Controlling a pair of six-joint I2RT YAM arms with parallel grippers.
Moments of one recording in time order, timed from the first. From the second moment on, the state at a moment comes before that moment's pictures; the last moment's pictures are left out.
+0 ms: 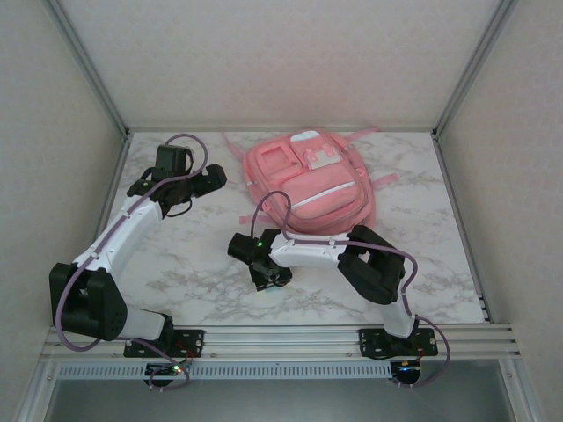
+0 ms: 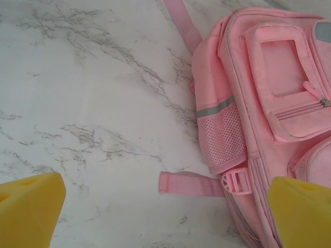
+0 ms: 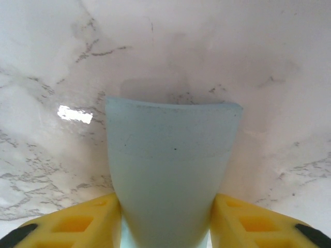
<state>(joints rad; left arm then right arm) -0.22 1.39 1.13 -0.53 0.13 -0.56 1.17 2.00 1.40 -0.92 0.06 0.80</state>
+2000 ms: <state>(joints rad) -0.92 2.04 1.78 -0.66 -0.14 -0.06 0.22 1.04 0.83 -0.67 -0.16 0.65</state>
